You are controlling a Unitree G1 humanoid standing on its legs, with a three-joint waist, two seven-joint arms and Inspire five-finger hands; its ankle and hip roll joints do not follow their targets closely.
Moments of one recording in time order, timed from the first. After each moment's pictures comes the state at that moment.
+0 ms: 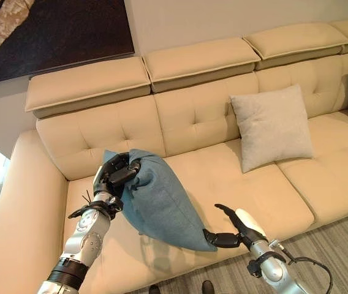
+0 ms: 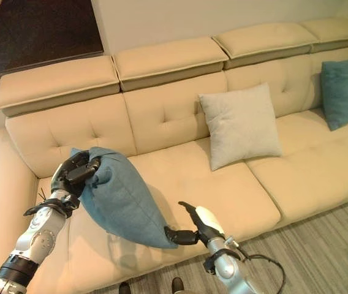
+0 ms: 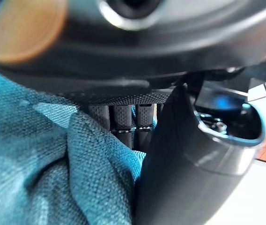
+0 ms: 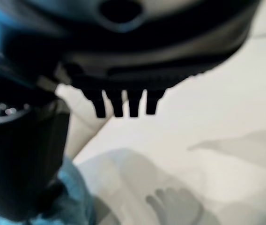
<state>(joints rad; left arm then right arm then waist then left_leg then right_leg) -0.18 0.48 -0.20 0.26 -0.93 -0.10 0.10 0.11 -0.54 0.39 0.22 -0.37 -0.10 -0.11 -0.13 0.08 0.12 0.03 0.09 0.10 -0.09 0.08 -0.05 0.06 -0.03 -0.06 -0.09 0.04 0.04</state>
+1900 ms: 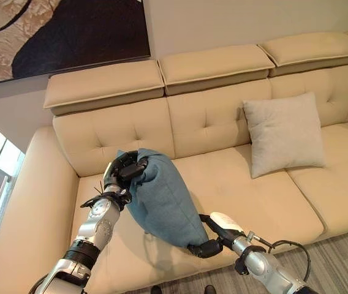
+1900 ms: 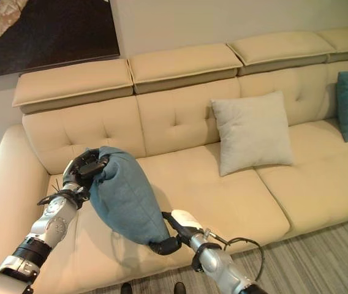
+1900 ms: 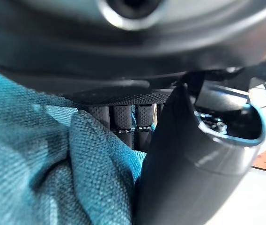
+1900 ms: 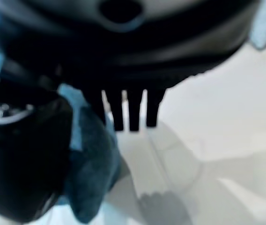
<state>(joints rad) -0.35 0.43 -0.28 0.47 -0.90 -0.11 0.12 -0.06 -0.53 0.61 0.30 -0.43 -0.07 -0.10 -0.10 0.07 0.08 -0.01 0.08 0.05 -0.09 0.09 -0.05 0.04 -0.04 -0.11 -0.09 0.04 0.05</state>
